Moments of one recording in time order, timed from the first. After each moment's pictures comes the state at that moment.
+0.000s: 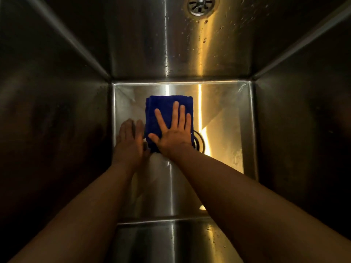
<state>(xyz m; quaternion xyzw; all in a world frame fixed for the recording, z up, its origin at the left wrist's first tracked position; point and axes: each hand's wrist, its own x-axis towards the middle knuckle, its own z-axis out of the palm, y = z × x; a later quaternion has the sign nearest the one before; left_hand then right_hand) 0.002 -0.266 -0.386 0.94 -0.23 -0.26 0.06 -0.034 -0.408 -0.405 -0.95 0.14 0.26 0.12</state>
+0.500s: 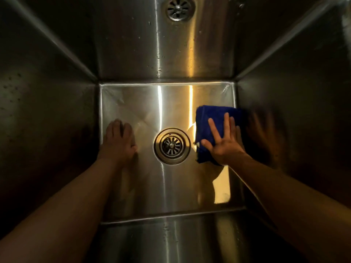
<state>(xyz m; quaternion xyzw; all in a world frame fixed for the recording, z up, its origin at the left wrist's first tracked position) 0.010 -0.268 -0.388 0.93 -0.25 -0.28 0.00 -0.149 -0.551 -0.401 -0.92 0.23 0.30 0.08</state>
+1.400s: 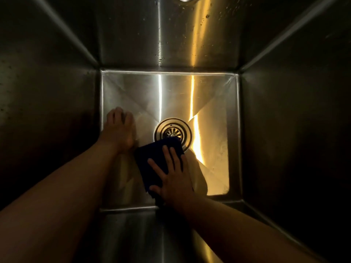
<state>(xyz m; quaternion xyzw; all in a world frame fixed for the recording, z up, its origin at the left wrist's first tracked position) 0.017 -0.274 -0.381 0.92 -0.23 -0.33 0.02 -0.180 -0.381 -0.384 -0.92 0.03 0.37 0.12</state>
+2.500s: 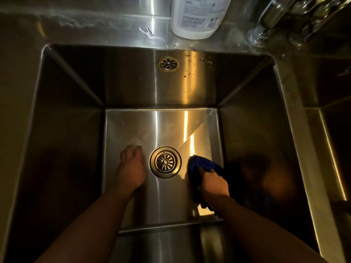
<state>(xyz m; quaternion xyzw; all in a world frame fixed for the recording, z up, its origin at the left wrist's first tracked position) -0.032 -0.304 -0.343 0.94 -0.19 -0.26 0.12 -0.175 -0.500 -0.319 -0.85 0.32 0.40 0.14</state>
